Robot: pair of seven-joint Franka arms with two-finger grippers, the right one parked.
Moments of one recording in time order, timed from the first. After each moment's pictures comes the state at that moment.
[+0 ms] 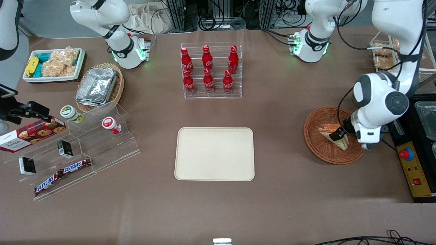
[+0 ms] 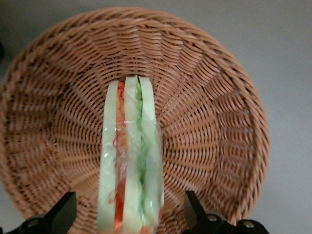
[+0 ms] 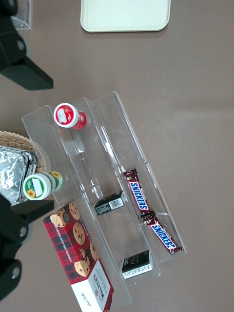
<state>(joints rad) -0.02 0.25 0.05 -2.21 -0.02 2.41 -0.73</state>
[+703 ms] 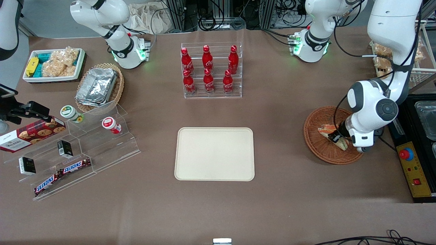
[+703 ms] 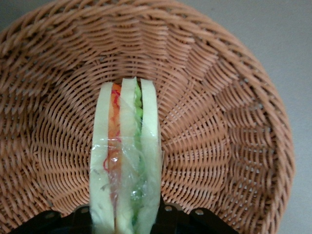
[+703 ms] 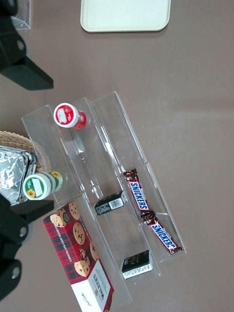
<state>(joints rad) -0.03 0.31 0.05 -2.20 -0.02 2.46 -0.77</state>
